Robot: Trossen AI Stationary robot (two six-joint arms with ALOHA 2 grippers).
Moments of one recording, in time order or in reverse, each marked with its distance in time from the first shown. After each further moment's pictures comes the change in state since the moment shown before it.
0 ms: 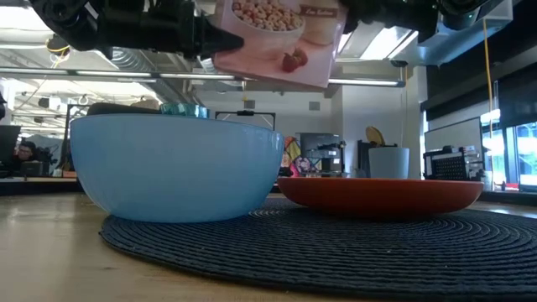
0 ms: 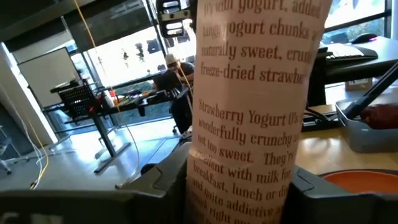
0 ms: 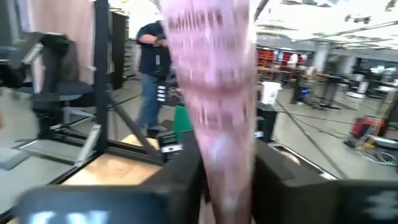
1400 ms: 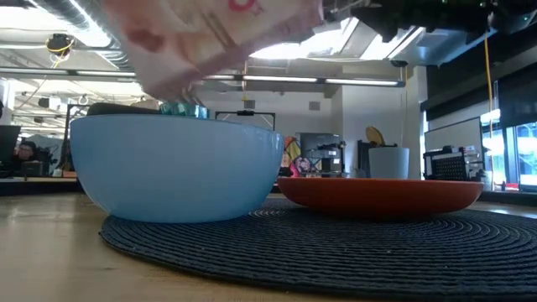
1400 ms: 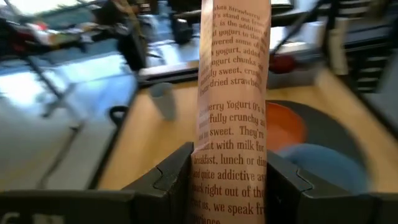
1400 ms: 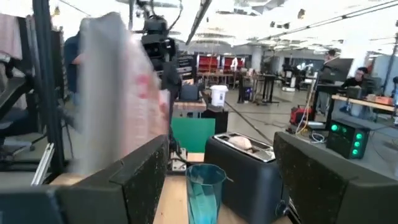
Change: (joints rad) left arm -0.220 -0.536 0.514 -1.446 -0.014 -0.141; right arm -0.001 -0.312 -0.243 -0.019 0.276 0.076
